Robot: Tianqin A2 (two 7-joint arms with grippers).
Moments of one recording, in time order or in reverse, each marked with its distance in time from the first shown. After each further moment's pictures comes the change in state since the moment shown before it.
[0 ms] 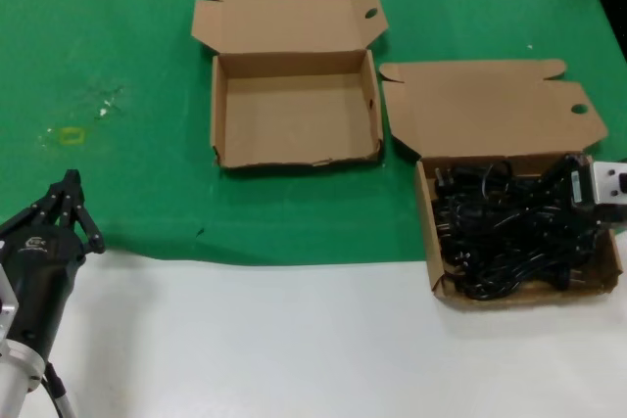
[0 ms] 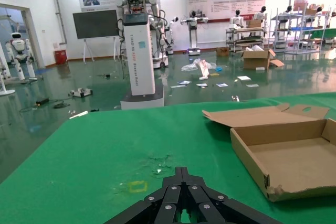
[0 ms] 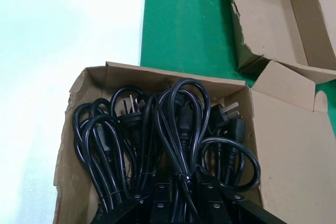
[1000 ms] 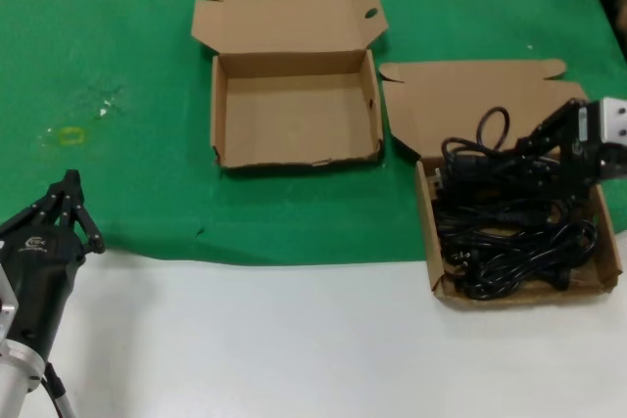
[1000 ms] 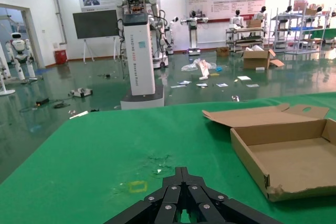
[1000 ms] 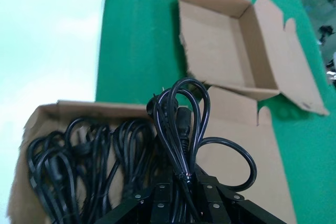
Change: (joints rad) left arm 0.000 0.000 0.000 0.000 0.000 0.000 0.000; right arm 0.080 0.012 0.035 0.072 -0.002 -0.054 0.120
